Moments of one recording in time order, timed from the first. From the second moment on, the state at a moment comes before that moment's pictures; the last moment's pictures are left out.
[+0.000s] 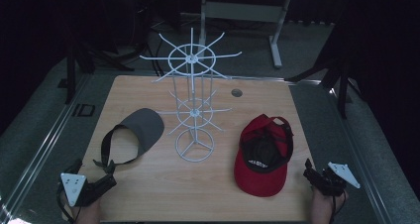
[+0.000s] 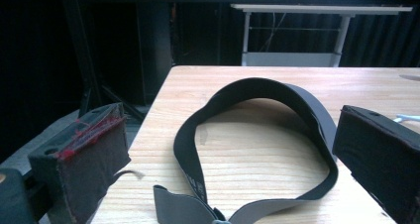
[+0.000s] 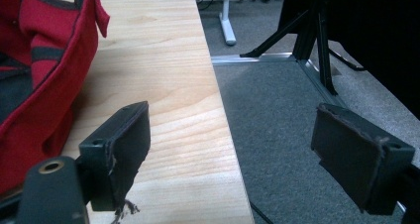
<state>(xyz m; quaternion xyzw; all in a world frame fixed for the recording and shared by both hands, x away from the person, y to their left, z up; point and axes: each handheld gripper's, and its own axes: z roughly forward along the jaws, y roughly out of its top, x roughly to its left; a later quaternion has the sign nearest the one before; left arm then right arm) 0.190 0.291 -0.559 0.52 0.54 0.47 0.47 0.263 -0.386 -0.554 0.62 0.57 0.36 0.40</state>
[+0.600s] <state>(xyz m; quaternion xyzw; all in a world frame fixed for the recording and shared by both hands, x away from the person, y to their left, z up) 0.186 0.266 -0.551 0.56 0.50 0.44 0.50 0.265 -0.386 -0.522 0.60 0.61 0.39 0.35</state>
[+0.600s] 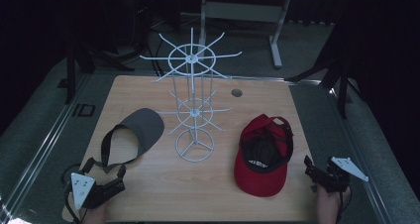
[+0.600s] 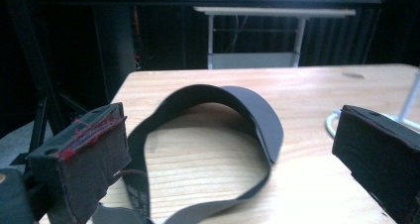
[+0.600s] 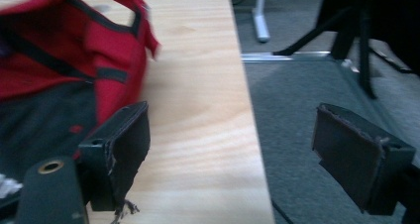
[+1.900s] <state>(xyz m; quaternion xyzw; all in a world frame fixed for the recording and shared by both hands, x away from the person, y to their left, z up) 0.188 0.243 -0.552 0.60 0.48 0.38 0.51 0.372 -0.304 -0.532 0.52 0.76 0.30 0.25</state>
